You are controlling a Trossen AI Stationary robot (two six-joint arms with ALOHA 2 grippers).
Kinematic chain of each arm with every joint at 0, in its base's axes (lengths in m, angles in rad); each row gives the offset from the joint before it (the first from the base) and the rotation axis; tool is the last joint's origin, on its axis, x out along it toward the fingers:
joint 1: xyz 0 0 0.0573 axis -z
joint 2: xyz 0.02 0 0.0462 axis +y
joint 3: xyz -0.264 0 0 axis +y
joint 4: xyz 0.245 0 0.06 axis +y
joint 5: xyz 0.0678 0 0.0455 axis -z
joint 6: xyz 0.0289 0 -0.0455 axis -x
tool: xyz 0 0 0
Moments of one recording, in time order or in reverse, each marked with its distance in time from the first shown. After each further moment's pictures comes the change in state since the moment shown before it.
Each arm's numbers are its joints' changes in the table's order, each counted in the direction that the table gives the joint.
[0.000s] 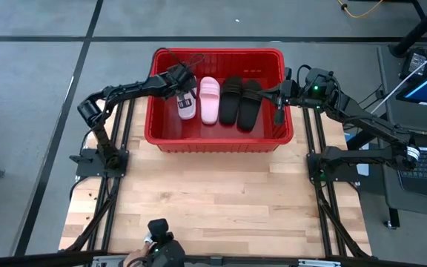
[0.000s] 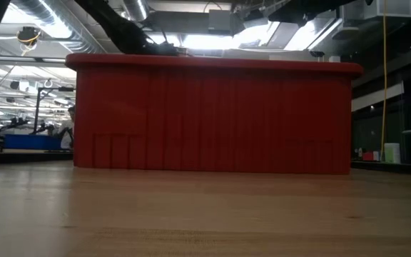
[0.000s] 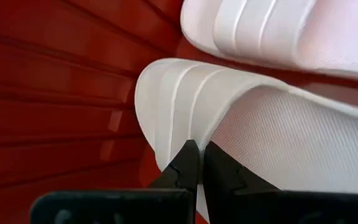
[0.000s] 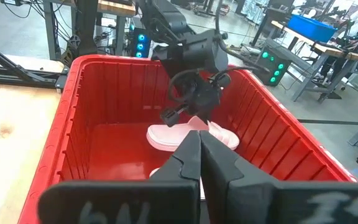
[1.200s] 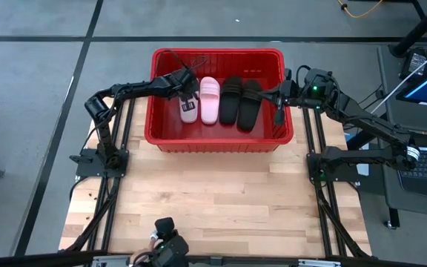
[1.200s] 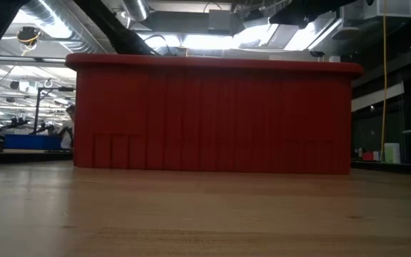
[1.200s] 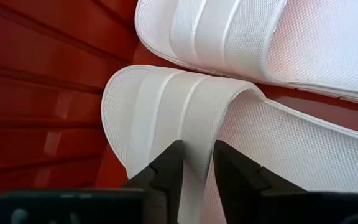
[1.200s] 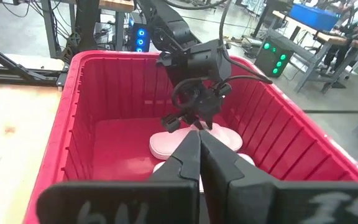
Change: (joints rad) left arm -0.020 0.095 0.000 -0.055 0.131 0.028; right arm 0.000 0.000 0.000 0.023 0.008 -0.015
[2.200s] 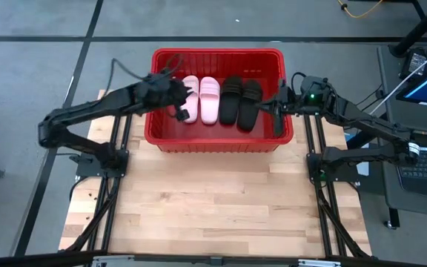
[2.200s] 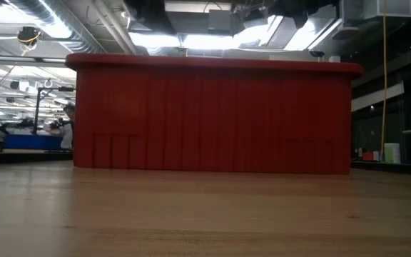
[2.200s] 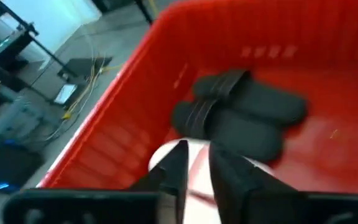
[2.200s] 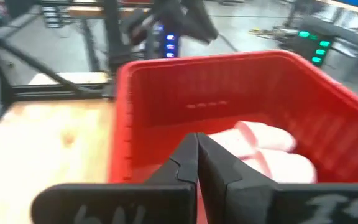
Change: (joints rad) left arm 0.364 -0.575 -0.002 0.115 -0.073 0.188; right arm -0.119 -0.001 0.000 0.028 0.000 -0.173
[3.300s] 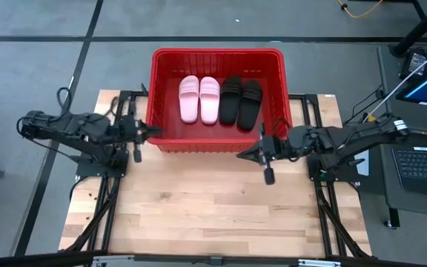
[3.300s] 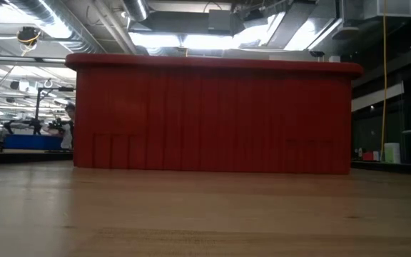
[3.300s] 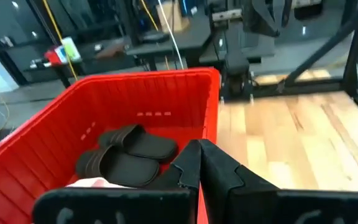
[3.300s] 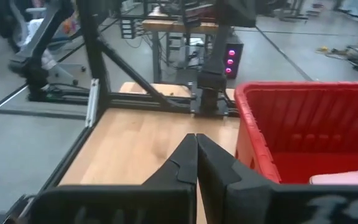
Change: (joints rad) left arm 0.606 -0.563 0.312 0.006 -0.147 0.237; right arm -0.665 0.135 0.000 -0.182 0.373 -0.135
